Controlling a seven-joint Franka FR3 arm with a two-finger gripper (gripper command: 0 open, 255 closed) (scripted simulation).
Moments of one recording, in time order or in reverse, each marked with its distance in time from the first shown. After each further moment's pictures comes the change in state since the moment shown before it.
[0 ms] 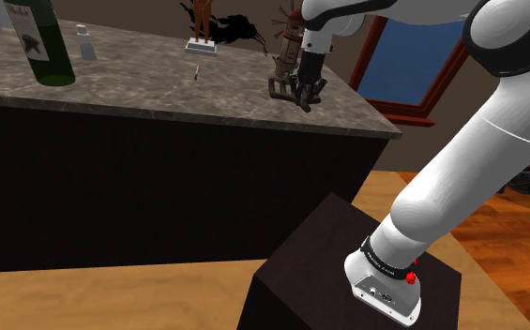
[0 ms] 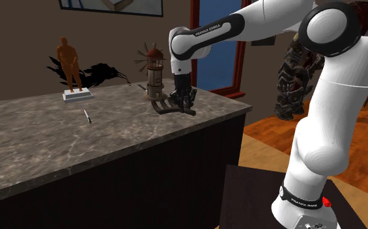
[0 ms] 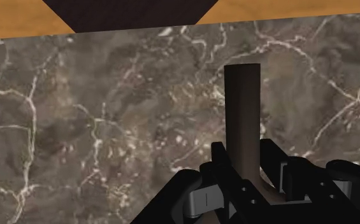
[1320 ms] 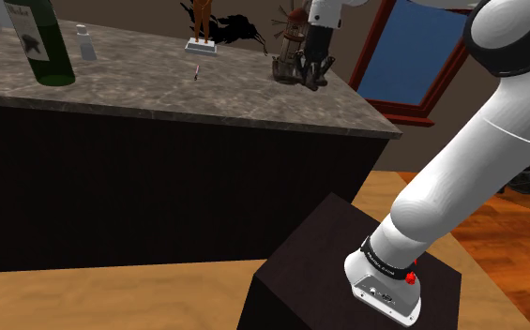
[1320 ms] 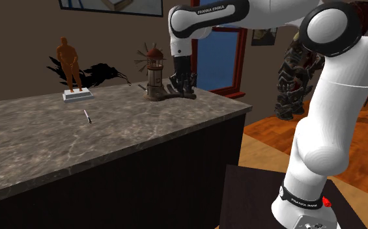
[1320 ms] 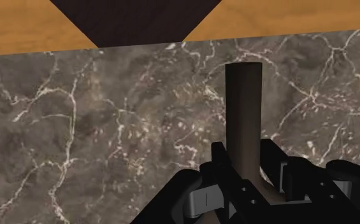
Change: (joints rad) arm -0.001 -0.003 -0.001 0.183 -0.001 -0.186 0.006
